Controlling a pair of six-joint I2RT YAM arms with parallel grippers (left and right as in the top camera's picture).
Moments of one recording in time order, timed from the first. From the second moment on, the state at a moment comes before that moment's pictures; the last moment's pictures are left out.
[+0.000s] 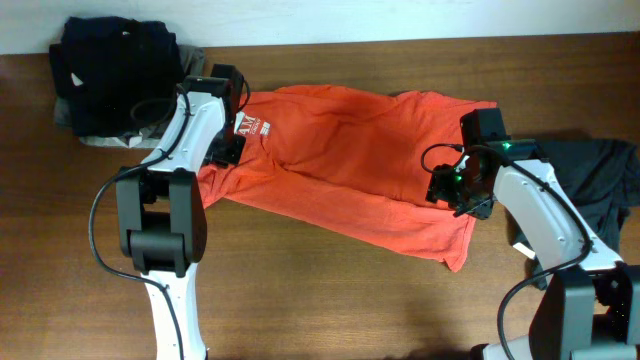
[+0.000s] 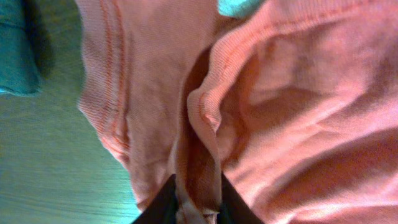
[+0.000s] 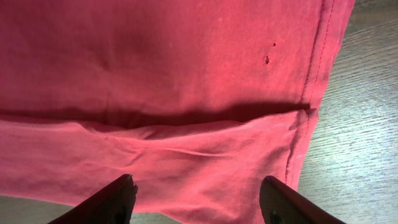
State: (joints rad) left arm -0.14 2.29 1.88 -1.18 -0.28 0.11; right arm 0.03 1.63 1.15 -0.94 -0.10 0.40
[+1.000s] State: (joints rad) left arm -0.12 2.29 1.88 -0.80 -0.34 0.13; right arm 0.03 1.63 1.15 -0.94 -0.10 0.40
